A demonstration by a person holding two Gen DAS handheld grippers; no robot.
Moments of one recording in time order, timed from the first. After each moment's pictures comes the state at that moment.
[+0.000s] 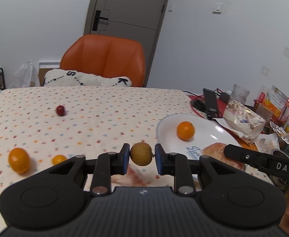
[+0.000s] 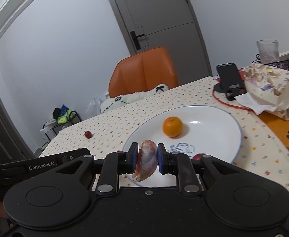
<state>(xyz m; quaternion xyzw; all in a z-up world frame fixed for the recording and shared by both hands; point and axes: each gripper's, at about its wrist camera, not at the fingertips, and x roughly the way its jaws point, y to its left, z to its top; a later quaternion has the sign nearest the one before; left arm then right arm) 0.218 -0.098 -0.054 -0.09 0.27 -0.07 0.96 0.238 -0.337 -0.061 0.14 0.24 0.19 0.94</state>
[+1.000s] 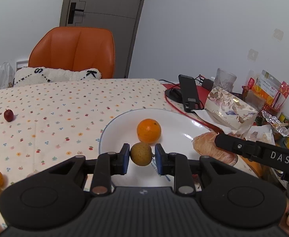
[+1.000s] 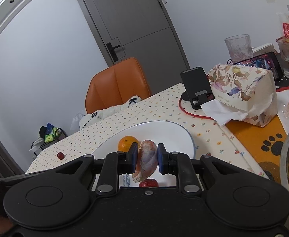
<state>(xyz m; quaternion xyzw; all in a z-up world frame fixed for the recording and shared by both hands) 0.277 -0.169 -0.075 -0.07 0.29 -0.11 0.95 0.279 -0.392 -0.079 0.18 0.23 0.15 0.94</state>
